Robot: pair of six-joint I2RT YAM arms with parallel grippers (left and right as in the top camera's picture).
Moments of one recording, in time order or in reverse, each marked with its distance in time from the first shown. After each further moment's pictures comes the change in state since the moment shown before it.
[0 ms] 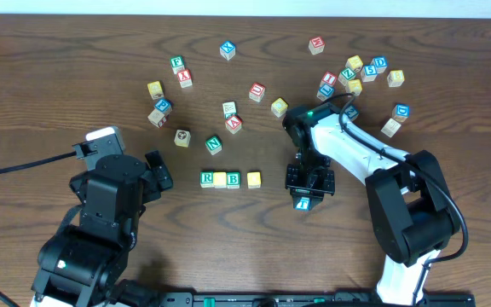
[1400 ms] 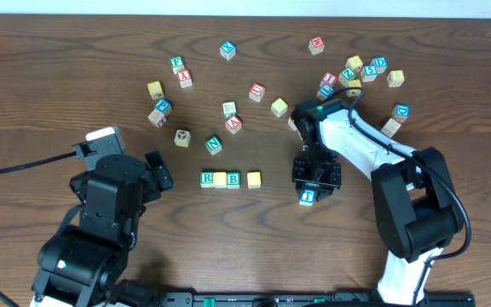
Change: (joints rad) left arm 0.000 0.000 0.000 0.000 0.000 0.000; right arm -0.055 0.007 0.007 0.027 0.050 -0.044
